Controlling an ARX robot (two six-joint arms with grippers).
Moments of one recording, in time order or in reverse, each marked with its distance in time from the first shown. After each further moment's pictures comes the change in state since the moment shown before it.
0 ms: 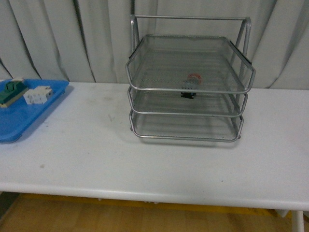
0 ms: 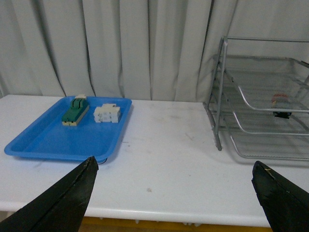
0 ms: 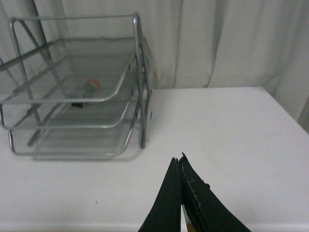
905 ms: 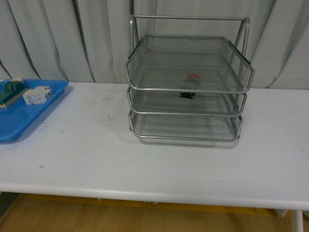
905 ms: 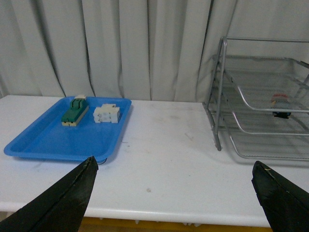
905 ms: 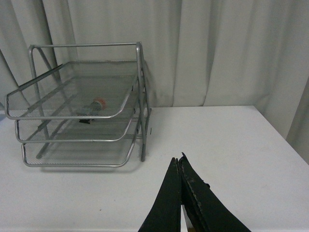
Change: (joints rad) left arm 0.000 0.000 0.000 0.000 0.000 0.000; right arm 0.000 -0.548 -0.015 -0.496 0.000 -0.011
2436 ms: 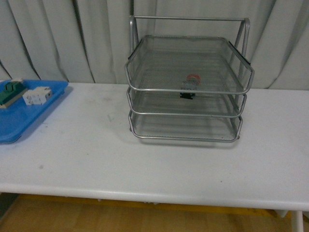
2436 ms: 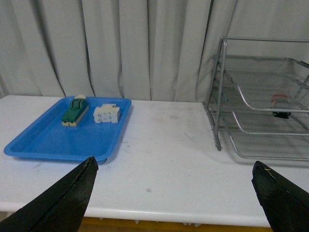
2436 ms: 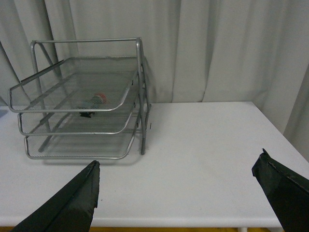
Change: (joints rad) left arm 0.000 0.000 0.000 0.000 0.000 0.000; right arm 0.000 -0.264 0.000 -0.275 0.002 -0.001
